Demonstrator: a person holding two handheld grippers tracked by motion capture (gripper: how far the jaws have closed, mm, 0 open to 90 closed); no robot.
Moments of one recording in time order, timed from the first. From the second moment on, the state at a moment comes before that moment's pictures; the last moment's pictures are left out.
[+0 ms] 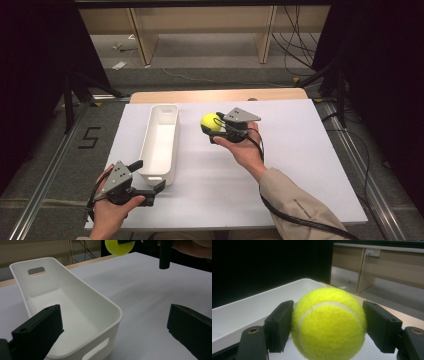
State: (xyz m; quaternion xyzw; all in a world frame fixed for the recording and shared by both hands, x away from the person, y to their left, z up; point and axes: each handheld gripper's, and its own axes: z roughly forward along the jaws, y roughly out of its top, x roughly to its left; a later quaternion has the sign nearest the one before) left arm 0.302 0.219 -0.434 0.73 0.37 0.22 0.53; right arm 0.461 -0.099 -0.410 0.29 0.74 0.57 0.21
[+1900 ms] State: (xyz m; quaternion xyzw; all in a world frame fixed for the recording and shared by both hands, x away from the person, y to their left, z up) left arm 0.303 0.219 -0.434 0.73 0.37 0.23 0.53; right arm 0.457 -0.067 -0.405 0.27 0.74 0.58 0.20
